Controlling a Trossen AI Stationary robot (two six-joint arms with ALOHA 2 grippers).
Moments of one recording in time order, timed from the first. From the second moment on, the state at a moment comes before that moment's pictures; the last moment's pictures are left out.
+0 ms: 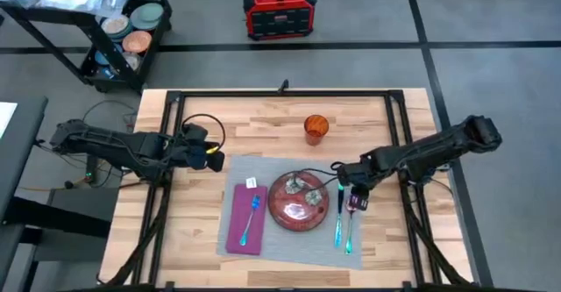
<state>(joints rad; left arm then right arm) -0.16 0.89 0.78 -0.88 -0.67 -1.06 0.16 1.33 0.73 -0.83 -0.10 0.54</state>
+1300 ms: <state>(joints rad) -0.16 0.89 0.78 -0.88 -0.67 -1.05 0.13 1.33 0.64 -0.68 -0.19 0.44</state>
